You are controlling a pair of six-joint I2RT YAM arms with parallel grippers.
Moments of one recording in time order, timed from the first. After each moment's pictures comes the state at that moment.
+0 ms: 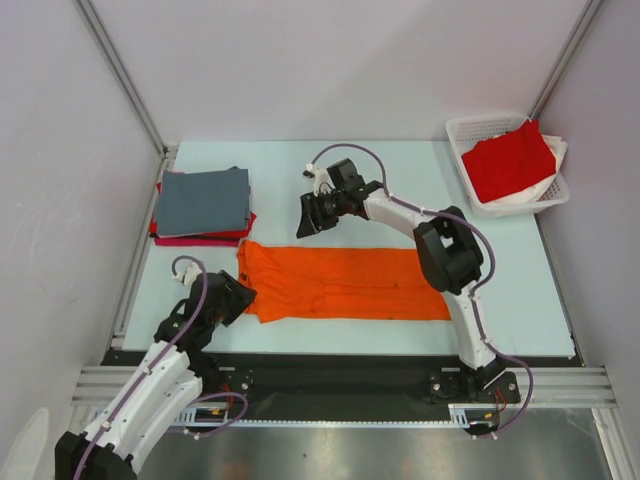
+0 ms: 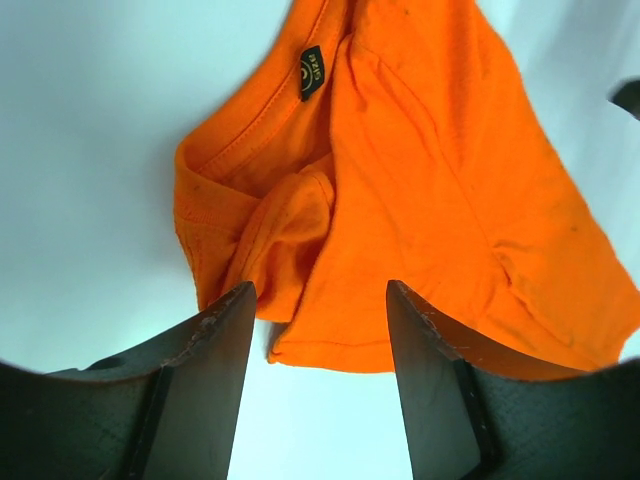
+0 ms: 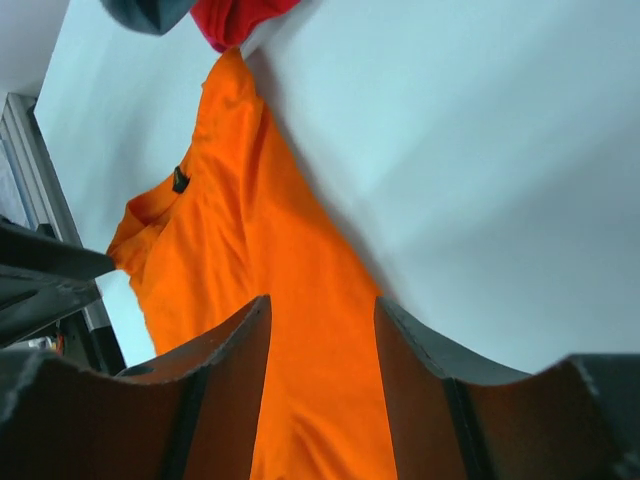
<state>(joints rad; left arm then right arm) -0.35 0.57 0.29 -0.50 -0.15 -1.05 0.61 2.21 1.73 -0.32 -0.64 0.20</state>
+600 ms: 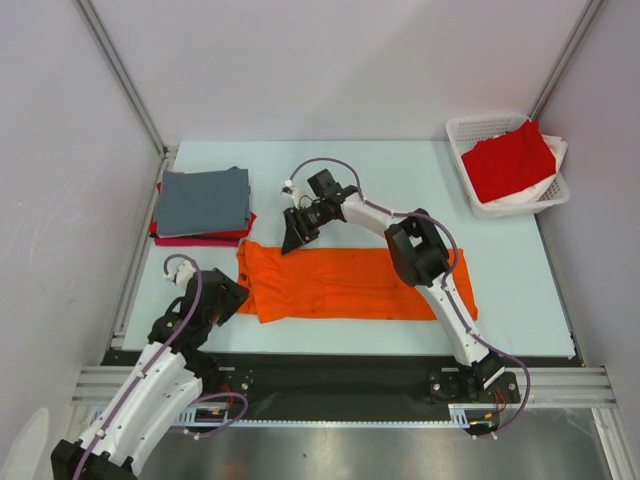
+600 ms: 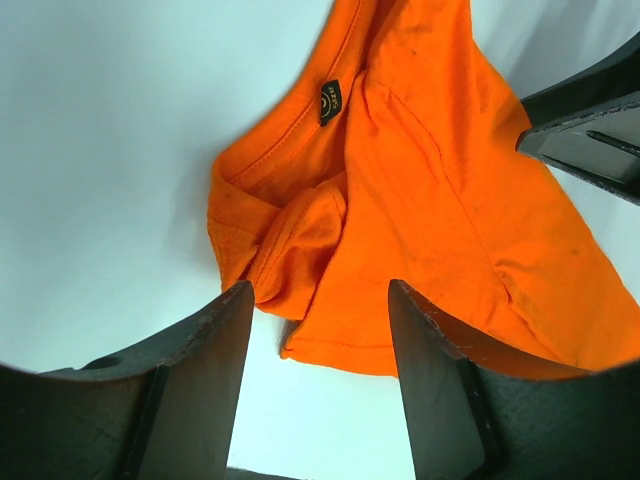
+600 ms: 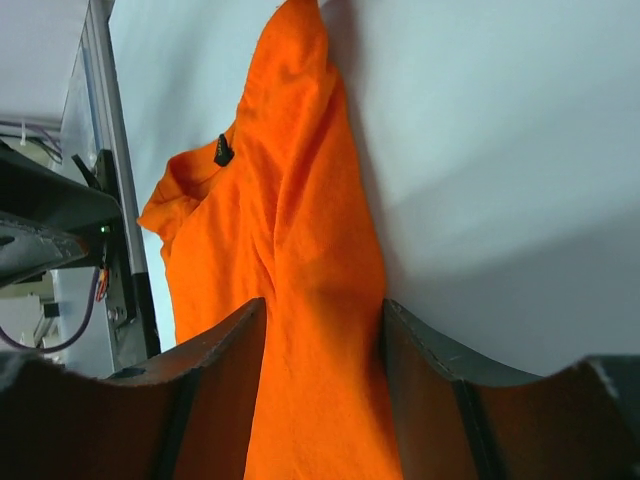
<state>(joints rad) -0.35 0.54 0.36 -0.62 -0.23 -1.05 0.65 2.53 2.06 -0.47 -0.93 0.12</state>
